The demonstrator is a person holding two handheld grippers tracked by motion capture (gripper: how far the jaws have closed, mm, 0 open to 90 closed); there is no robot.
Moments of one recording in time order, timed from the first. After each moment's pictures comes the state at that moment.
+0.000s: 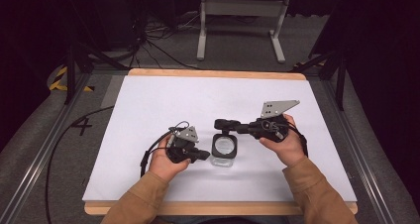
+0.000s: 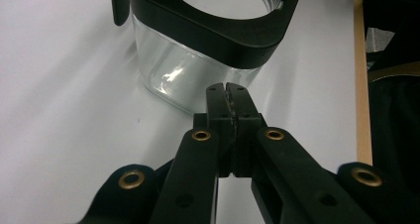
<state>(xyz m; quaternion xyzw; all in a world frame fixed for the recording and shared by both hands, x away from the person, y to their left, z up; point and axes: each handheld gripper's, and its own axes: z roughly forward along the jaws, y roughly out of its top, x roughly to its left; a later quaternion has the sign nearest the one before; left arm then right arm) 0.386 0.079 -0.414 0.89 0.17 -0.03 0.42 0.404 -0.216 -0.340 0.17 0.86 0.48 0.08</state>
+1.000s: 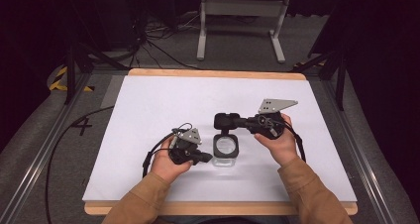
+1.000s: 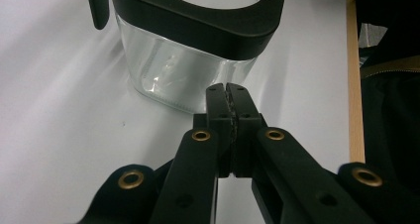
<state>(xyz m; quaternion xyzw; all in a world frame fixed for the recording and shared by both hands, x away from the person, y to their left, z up) 0.384 0.073 -0.415 0.89 0.16 -0.04 0.42 0.414 -0.210 -0.351 0.23 0.83 0.50 0.12</state>
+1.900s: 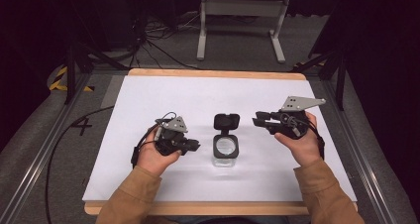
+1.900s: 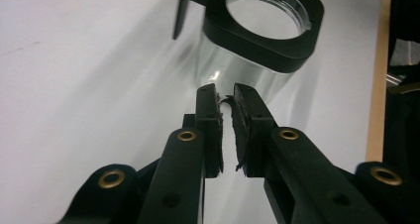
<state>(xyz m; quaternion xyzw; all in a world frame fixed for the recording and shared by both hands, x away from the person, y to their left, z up) 0.391 0.112 -0.381 0.88 0.22 0.02 0.41 0.395 -0.256 -0.321 0.26 0.82 0.48 0.16</state>
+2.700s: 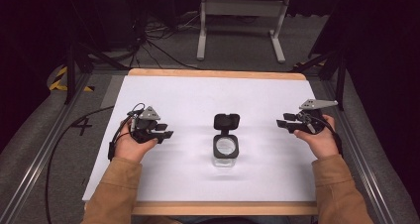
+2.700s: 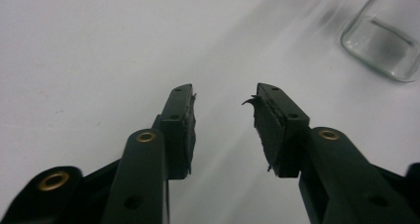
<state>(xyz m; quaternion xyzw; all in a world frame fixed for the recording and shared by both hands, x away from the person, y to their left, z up) 0.425 0.178 -0.406 0.86 0.32 0.11 0.38 0.434 -0.339 -0.379 0.39 0.81 0.39 0.18</state>
